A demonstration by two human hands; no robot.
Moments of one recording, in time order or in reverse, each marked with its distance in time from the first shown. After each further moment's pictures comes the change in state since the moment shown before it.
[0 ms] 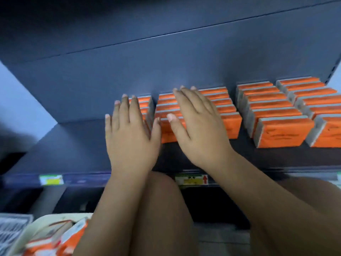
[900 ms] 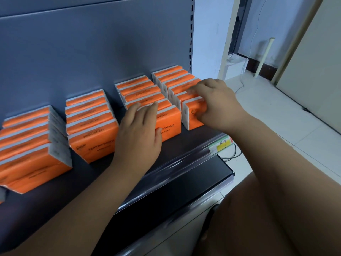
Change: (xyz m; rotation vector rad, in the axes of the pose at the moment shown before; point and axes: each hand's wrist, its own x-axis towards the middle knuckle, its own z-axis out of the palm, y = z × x) left_hand -0.019 0.236 0.113 -0.381 -0.285 0.705; right_hand -0.076 0.261 -0.169 -0.396 -0.137 0.478
